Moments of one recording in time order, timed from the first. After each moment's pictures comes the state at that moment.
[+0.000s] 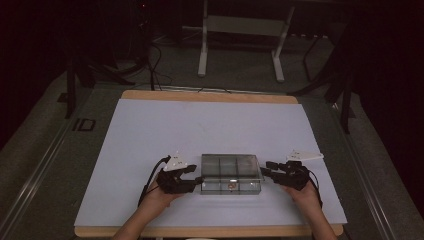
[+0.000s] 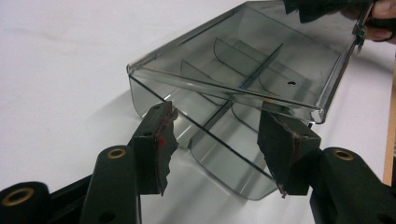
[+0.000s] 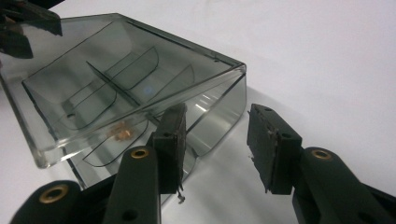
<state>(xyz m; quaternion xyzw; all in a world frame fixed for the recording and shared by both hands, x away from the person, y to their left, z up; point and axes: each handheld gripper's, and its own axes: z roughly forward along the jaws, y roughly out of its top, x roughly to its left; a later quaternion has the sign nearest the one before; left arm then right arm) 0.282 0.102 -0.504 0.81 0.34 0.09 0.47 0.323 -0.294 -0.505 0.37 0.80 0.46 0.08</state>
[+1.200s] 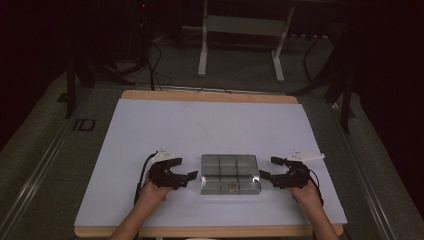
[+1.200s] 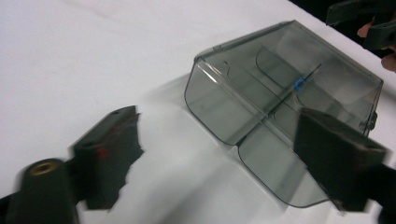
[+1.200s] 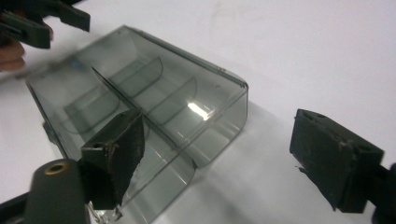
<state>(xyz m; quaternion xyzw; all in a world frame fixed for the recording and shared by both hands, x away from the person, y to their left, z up) 0.303 0.130 -0.519 0.77 0.41 0.07 0.49 0.324 -0.294 -0.502 0.35 0.80 0.48 0.09</state>
